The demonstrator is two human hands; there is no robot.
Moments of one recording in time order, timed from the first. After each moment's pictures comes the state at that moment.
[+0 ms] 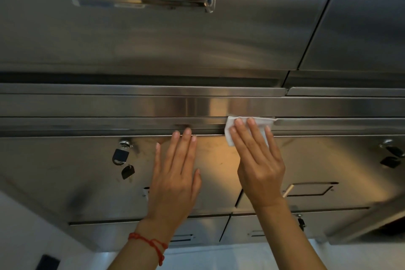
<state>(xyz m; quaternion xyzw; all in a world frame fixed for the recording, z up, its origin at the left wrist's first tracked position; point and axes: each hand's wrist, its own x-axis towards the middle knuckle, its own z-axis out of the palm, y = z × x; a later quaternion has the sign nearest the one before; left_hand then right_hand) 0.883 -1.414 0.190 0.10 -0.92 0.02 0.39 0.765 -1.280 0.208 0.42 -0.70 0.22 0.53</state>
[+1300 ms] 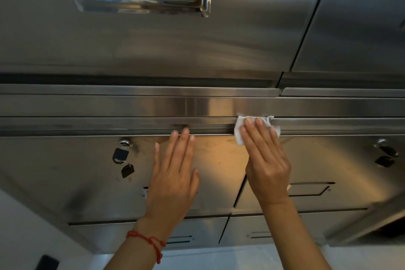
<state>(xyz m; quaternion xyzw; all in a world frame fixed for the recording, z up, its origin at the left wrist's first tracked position) 0.885 -1.413 0.193 0.10 -0.92 0.01 0.37 0.760 -1.265 0.212 0.41 -0.71 0.25 0.52</state>
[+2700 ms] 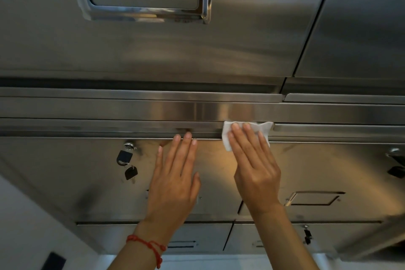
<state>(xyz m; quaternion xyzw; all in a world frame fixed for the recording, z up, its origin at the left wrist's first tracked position) 0.887 -1.413 0.195 0.11 -0.93 0.02 0.36 0.770 -1.282 0.213 0.43 -0.70 0.26 0.51</state>
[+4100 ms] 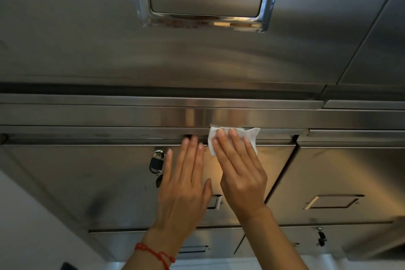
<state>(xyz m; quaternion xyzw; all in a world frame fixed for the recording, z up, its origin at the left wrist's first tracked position) 0.909 -1.449 0.199 0.10 -0.91 0.06 0.39 0.811 -1.354 0.211 0.44 -0.69 0.26 0.52</state>
